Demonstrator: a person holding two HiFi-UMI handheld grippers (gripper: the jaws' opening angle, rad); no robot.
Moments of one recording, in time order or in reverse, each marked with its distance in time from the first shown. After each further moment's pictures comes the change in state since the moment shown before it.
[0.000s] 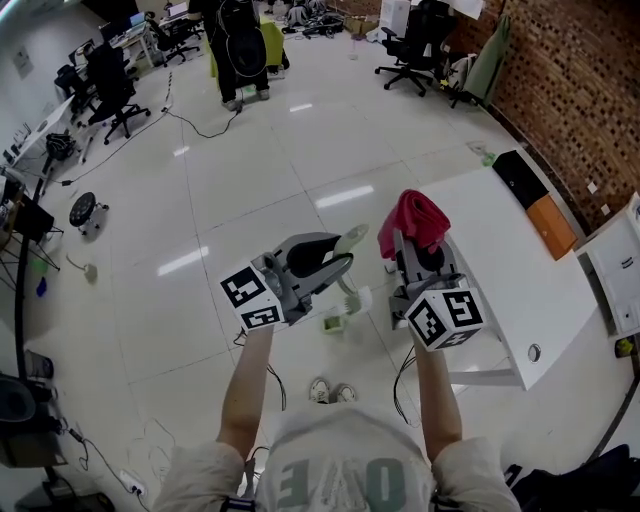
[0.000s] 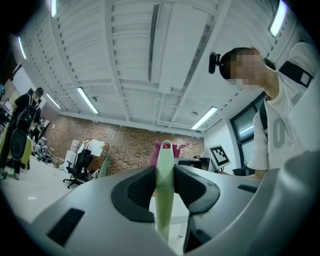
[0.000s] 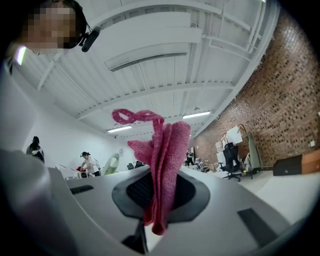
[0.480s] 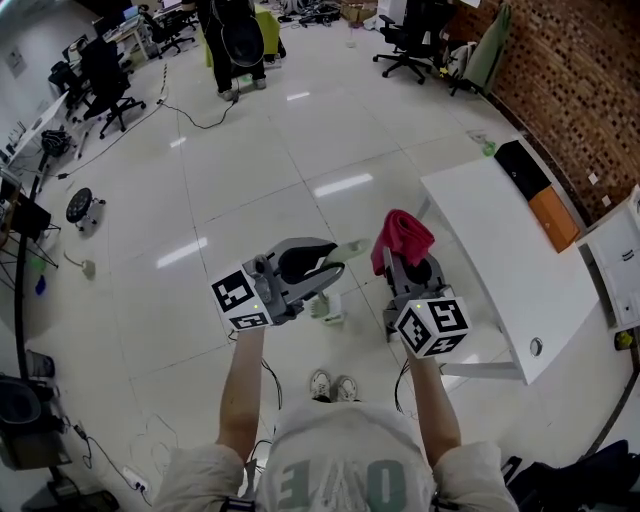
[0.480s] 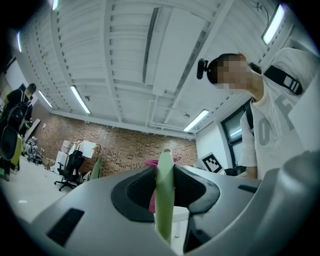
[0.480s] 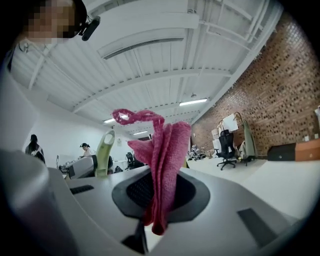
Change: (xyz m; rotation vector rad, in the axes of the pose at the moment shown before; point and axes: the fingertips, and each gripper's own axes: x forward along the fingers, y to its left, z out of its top) left arm -0.006 0.003 -0.015 0.014 -0.020 -0.090; right arm -0.005 -0.015 -0.065 0.033 0.157 -0.038
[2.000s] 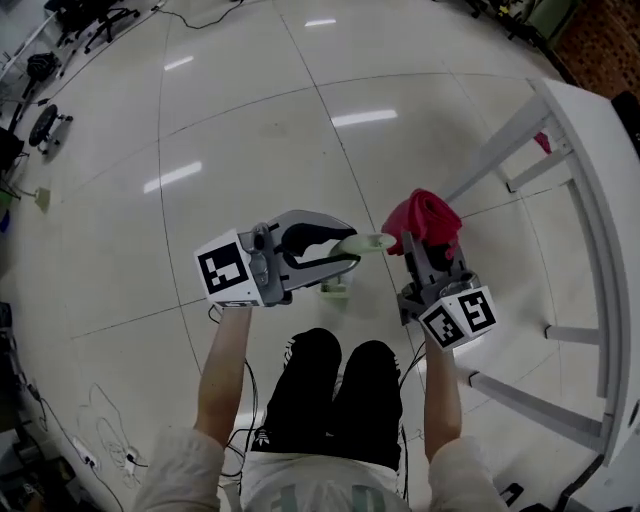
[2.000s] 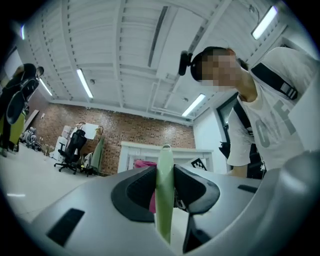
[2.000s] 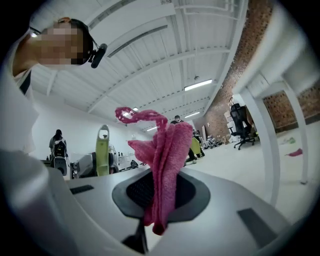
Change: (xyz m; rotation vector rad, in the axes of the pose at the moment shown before) left arm -0.088 0.104 -0.449 0.012 0.068 -0.054; right arm 0.097 -0.143 -0.452 0.058 0.006 0.226
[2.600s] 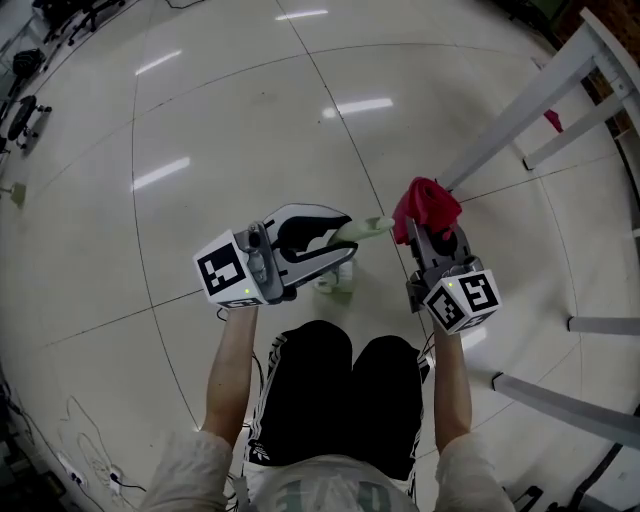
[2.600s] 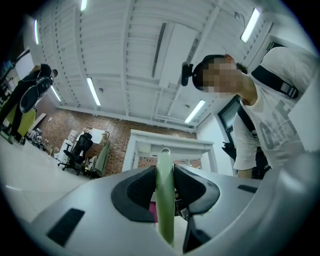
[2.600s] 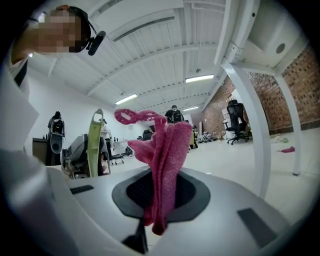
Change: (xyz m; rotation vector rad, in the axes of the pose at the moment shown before) left arm -0.049 0.011 -0.167 -0.007 -0.142 0.057; right arm 0.000 -0.064 -0.190 -0.077 0.100 -0.066
